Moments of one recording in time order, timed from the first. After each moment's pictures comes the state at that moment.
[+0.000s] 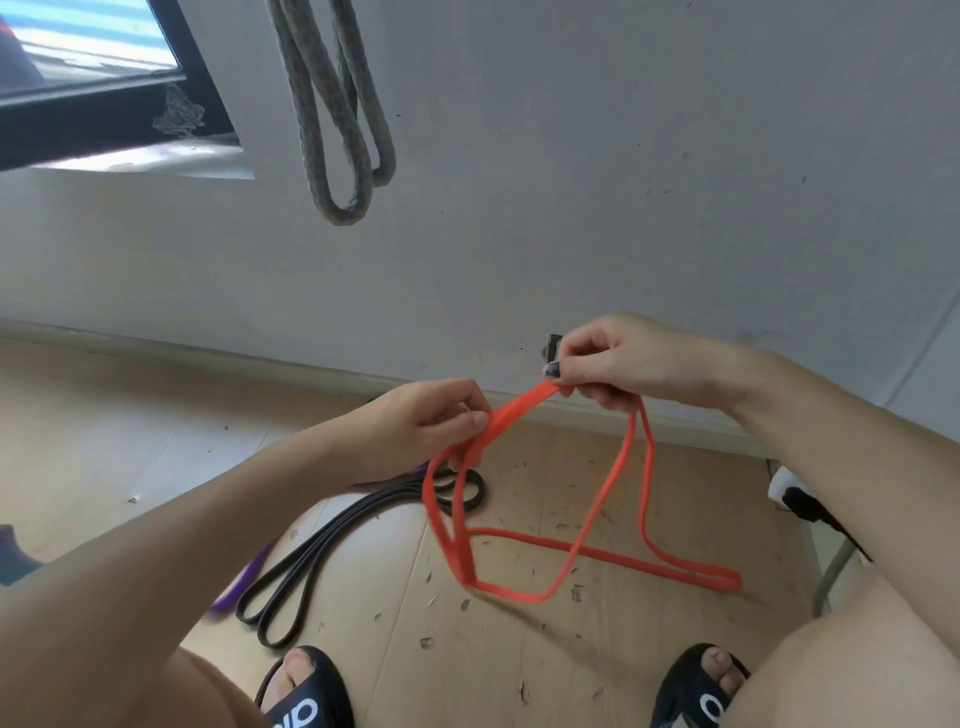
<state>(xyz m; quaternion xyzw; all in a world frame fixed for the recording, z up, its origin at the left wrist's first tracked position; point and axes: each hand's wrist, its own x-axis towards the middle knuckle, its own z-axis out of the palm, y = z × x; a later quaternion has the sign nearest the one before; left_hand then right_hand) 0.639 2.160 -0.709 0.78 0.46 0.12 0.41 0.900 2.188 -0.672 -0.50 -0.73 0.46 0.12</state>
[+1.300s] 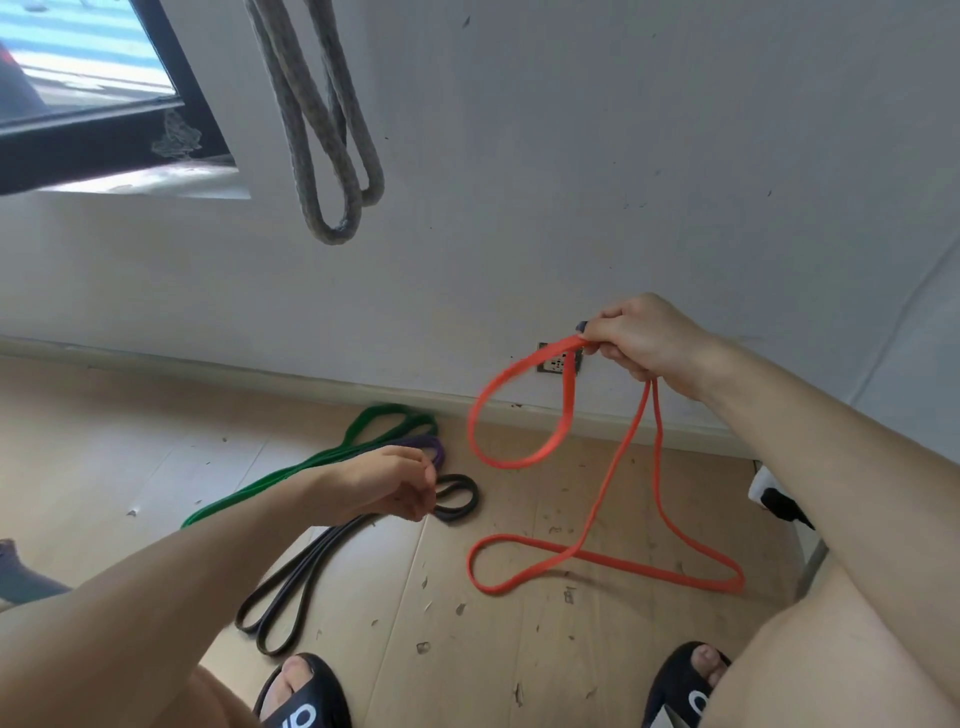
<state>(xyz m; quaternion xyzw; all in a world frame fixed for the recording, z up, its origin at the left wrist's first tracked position) 0.612 2.167 -0.786 0.50 0.56 0.09 0.65 0.929 2.210 -0.681 -0.61 -0.60 0.45 0.26</state>
